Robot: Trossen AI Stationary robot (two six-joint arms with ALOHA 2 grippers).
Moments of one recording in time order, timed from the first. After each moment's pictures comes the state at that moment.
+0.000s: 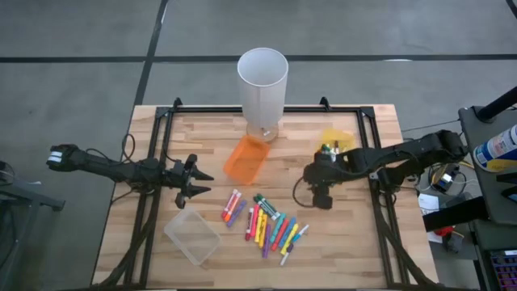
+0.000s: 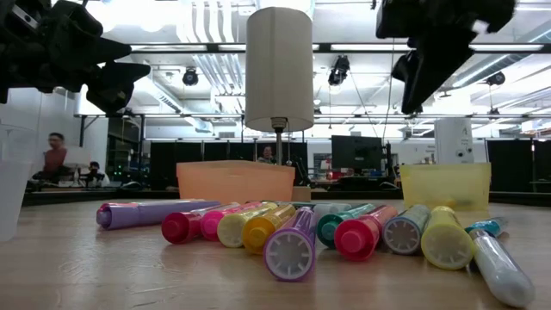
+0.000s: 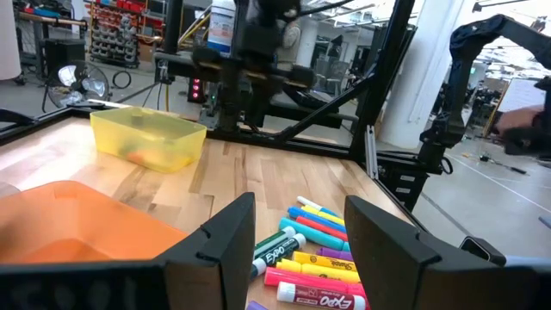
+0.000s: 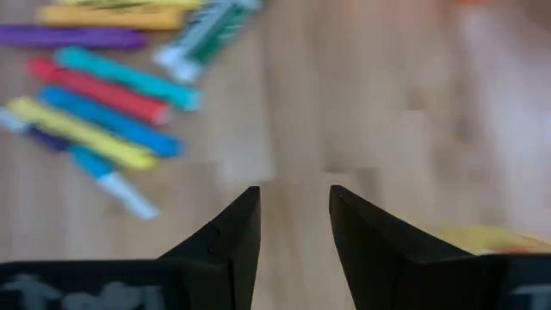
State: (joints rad) left arm -0.15 0.44 0.02 0.47 -0.02 -0.21; right arm 0.16 1.31 0.98 -0.78 0.08 0.28
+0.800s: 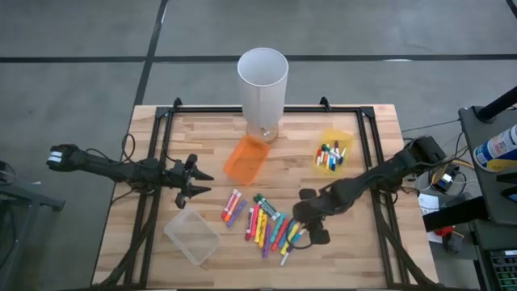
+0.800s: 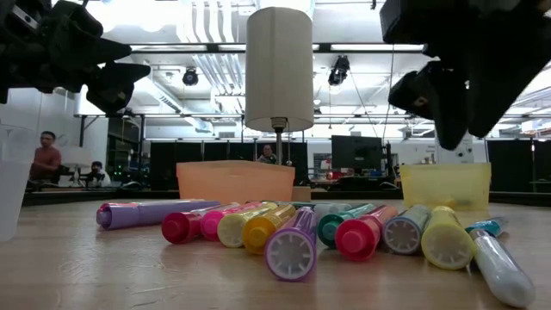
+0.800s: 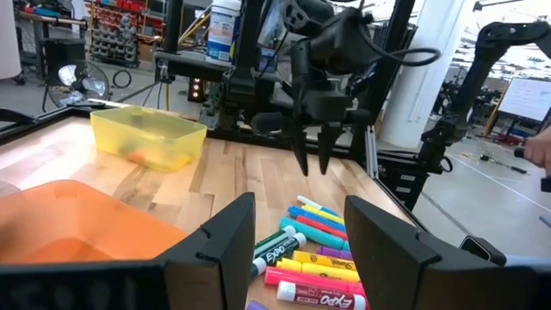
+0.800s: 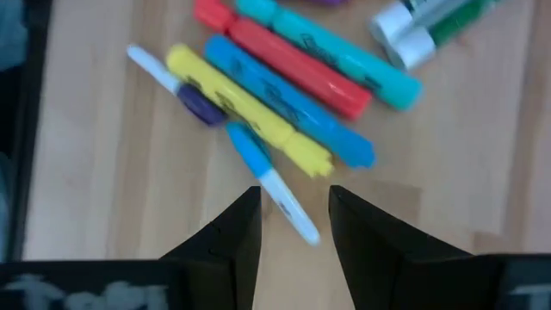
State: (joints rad) left arm -0.15 0.44 0.02 0.47 -0.02 -0.21; right arm 0.40 1.59 1.01 -0.55 -0.10 0.35
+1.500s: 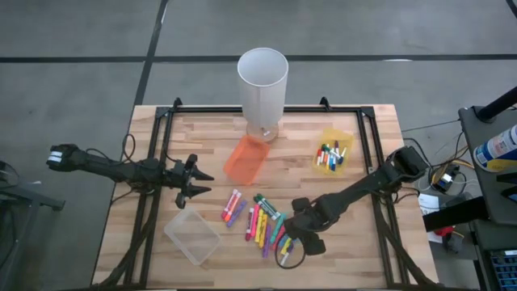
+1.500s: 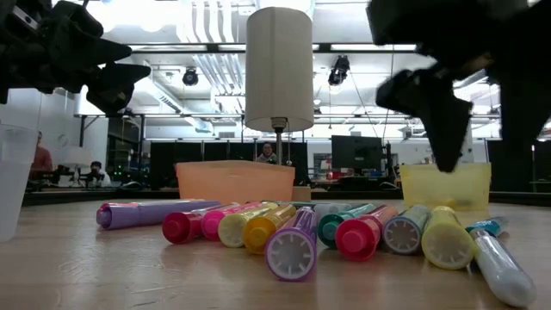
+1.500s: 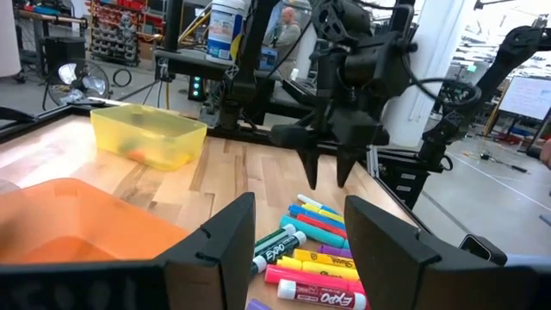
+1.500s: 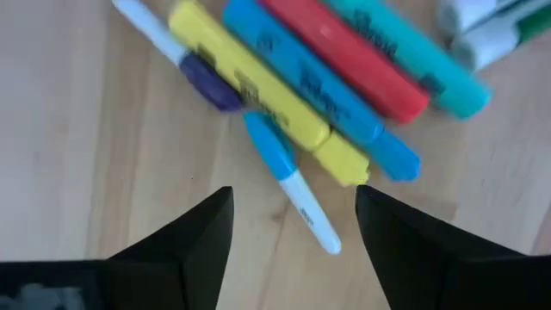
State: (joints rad) left arm -0.15 0.44 0.02 0.47 -0.02 -0.21; right arm 0.46 1.80 1.23 -0.74 -0.07 0.29
